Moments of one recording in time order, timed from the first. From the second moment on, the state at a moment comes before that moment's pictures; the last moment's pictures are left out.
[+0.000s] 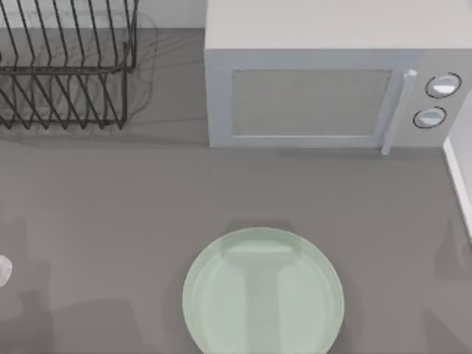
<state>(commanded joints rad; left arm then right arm) 0.40 1.35 0.93 -1.15 -0.02 1.73 0.00 0.00 0.00 0.00 0.00 0.00</state>
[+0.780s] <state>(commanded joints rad) 0.28 1.50 1.00 -1.16 -0.01 1.11 0.00 0.00 0.00 0.00 0.00 0.00</state>
